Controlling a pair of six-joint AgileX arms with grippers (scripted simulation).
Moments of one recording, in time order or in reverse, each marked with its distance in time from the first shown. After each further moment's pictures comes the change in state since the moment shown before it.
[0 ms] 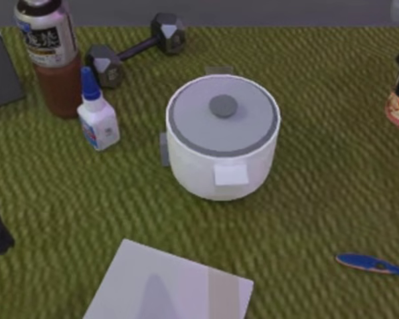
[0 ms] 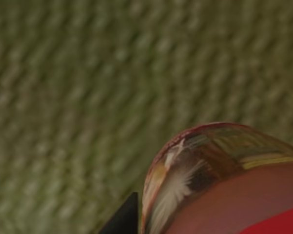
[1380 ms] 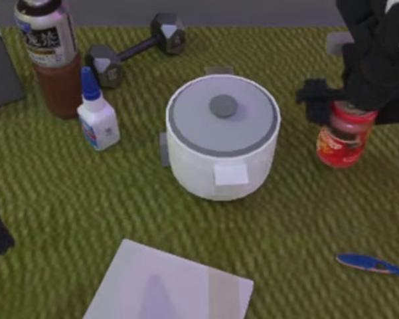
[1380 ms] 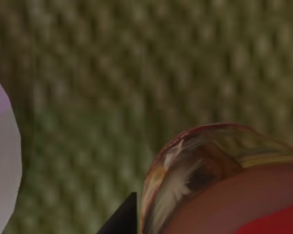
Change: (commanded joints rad) left arm 0.000 0.000 0.000 0.000 0.000 0.000; right arm 0.314 -0.096 -0.370 0.349 0.275 0.985
